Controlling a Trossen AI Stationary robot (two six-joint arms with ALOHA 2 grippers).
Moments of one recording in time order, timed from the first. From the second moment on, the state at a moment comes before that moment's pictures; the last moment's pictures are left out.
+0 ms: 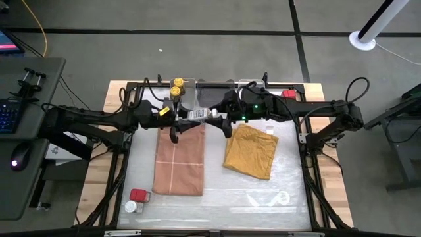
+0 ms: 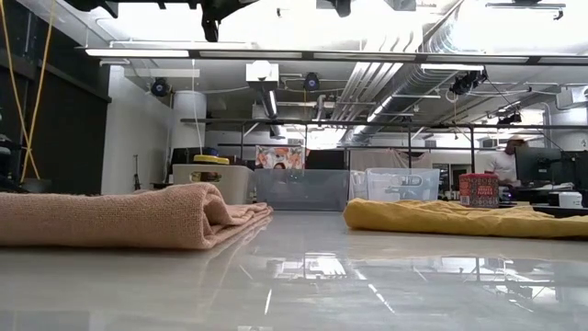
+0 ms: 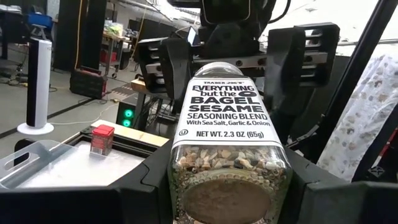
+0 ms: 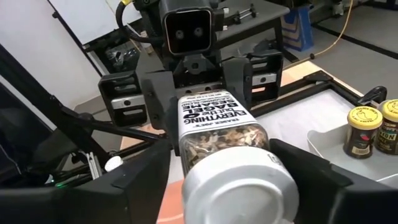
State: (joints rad) left arm 0.06 1.10 0.70 0.48 -0.01 -0.26; right arm -0.03 1.49 1.41 -0.18 -0.01 0.36
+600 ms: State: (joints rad) left arm 0.06 1.10 0.70 0.52 -0.01 -0.21; right arm -0.03 1.49 1.41 -0.16 -0.04 0.36
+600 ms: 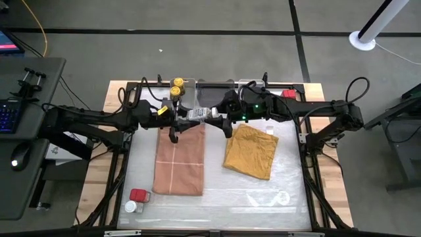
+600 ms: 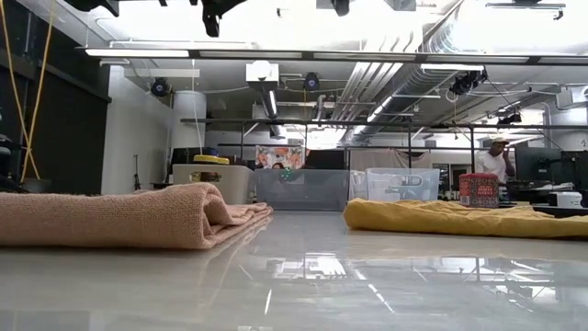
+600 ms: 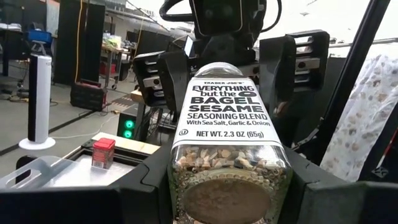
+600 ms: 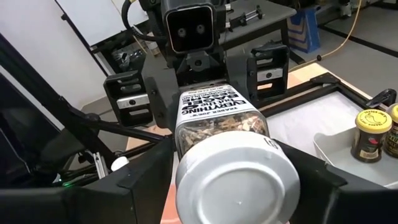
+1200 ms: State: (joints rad) left arm 0.06 1.10 0.70 0.52 0.00 -0.20; right arm -0.03 1.53 1.41 -0.10 -0.08 0.33
